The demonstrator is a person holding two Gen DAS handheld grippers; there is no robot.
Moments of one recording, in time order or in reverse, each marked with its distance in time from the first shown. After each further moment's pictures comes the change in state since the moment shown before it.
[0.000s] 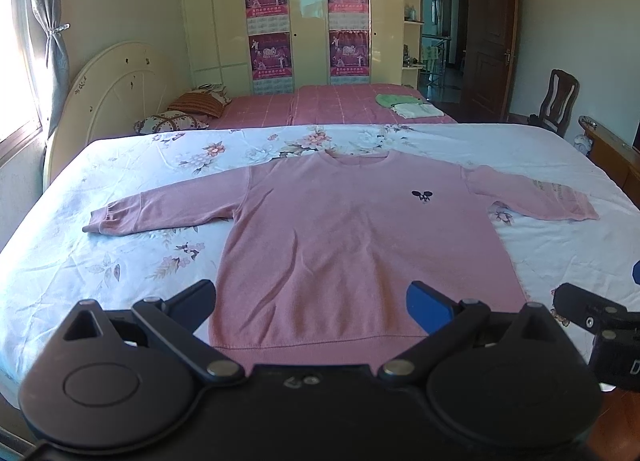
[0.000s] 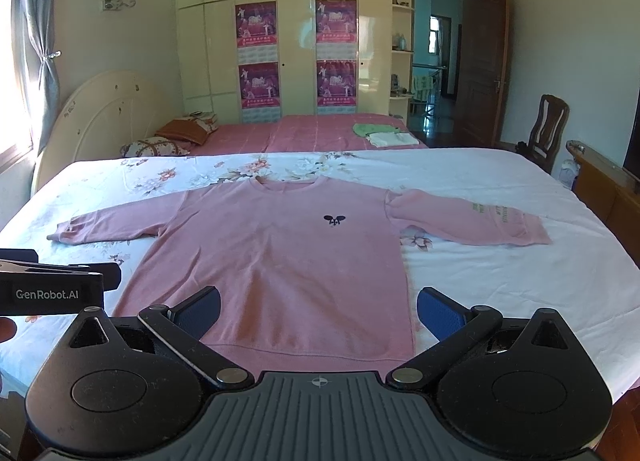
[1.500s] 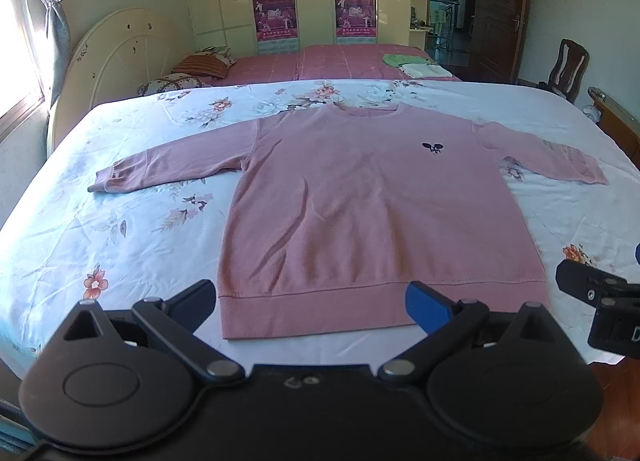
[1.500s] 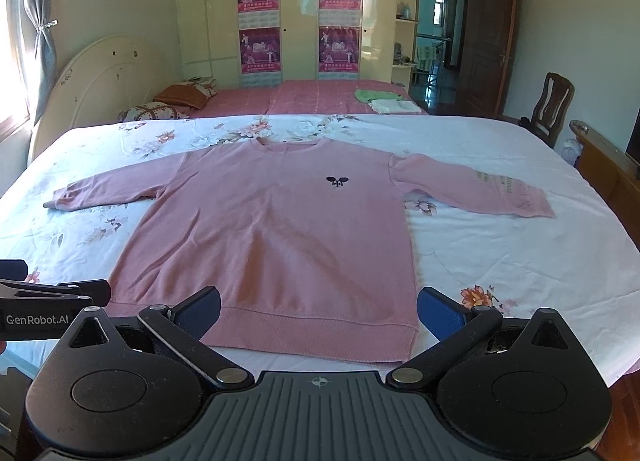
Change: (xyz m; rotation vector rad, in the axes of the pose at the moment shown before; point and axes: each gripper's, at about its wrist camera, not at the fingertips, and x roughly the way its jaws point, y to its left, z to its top) left arm 0.008 0.008 -0.022 -0.001 0.127 0.018; right arm 0.017 -0.001 -0.014 -0.012 0.108 -0.003
